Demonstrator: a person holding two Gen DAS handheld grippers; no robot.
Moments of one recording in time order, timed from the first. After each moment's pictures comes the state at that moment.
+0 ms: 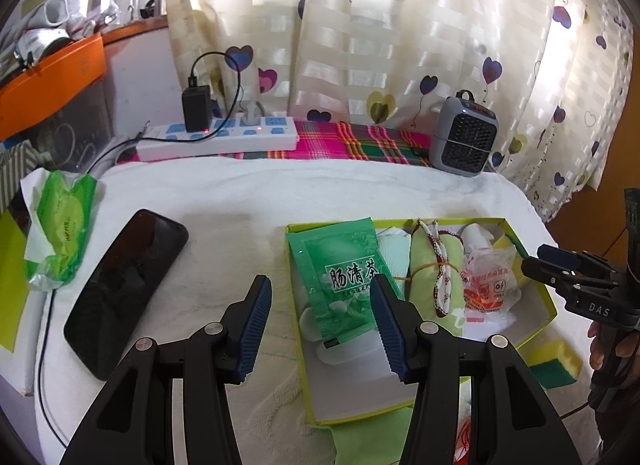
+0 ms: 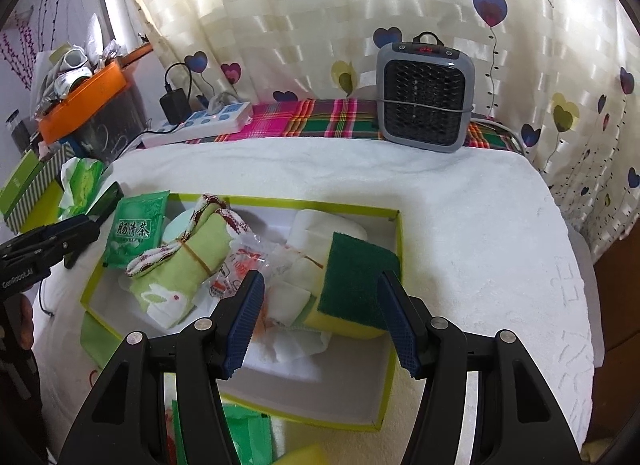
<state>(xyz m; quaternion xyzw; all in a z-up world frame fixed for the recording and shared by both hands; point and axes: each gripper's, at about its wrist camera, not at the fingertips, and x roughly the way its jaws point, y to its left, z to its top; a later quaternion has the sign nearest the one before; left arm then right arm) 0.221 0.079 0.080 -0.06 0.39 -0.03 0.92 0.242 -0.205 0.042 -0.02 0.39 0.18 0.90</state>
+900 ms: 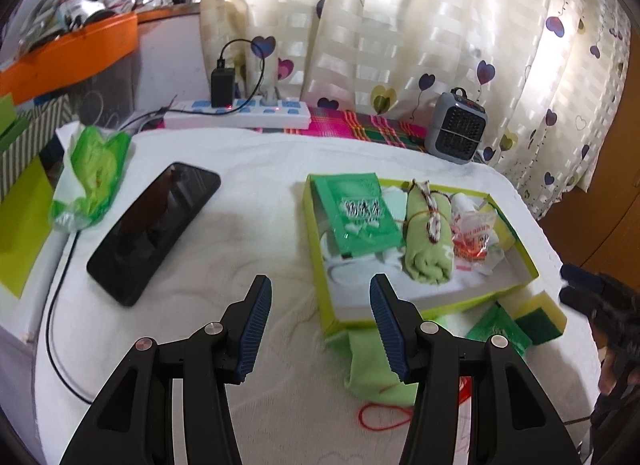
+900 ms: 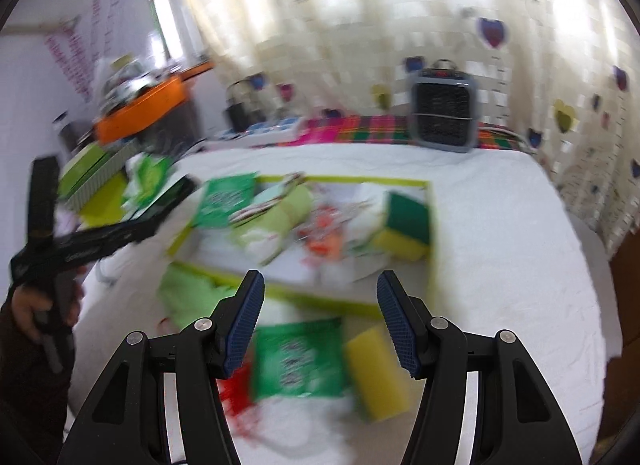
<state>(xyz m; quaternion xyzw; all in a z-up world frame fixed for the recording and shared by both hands) 0.155 0.102 0.076 -0.08 0.40 -0.04 0.91 0.144 -0.203 0.060 0.00 0.35 0.26 0.90</state>
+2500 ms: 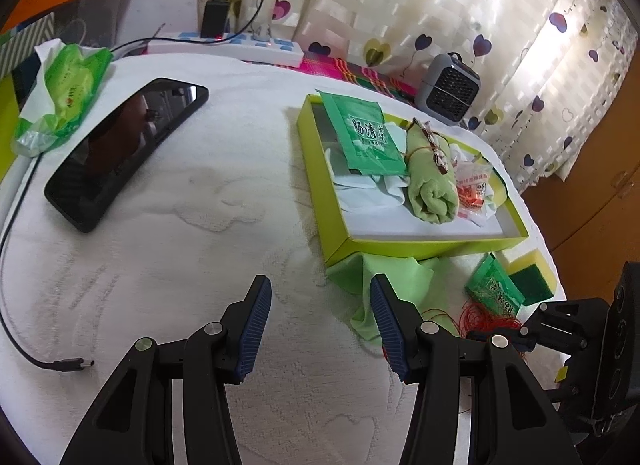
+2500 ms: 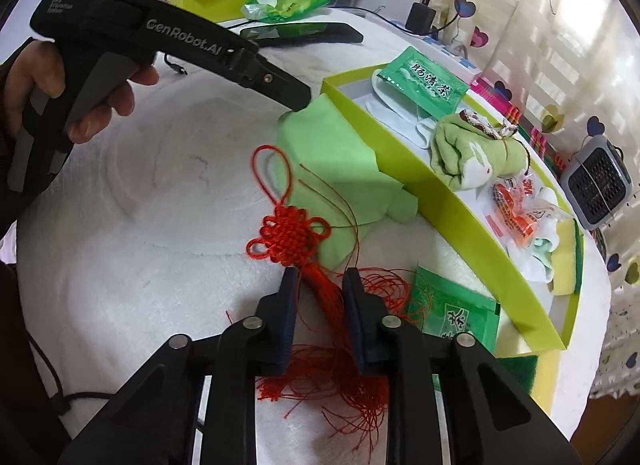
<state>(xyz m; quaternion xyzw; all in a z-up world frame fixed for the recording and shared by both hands) 0.150 0.115 0.029 -0.13 0.46 -0.09 0.87 0.092 -0.083 -0.014 -0.31 0.38 0.37 0.79</state>
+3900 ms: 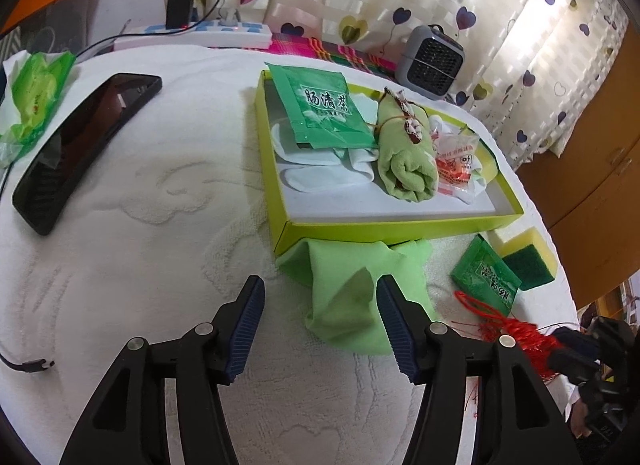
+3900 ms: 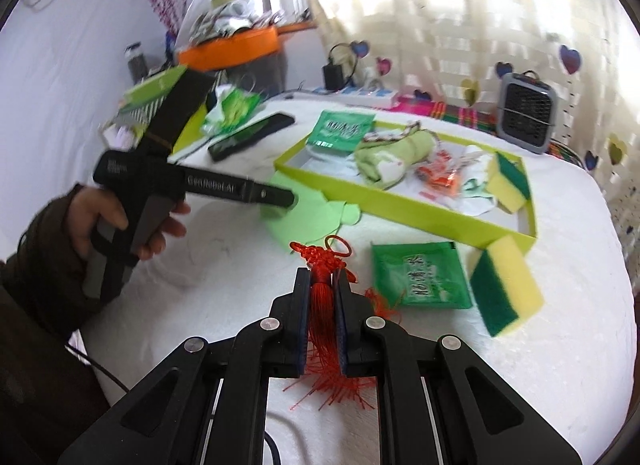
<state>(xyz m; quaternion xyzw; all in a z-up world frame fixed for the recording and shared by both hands) 0.157 0.081 0.020 -0.11 0.48 -0.12 0.87 0.062 -0.162 0.029 -0.07 0.33 0.34 0.88</state>
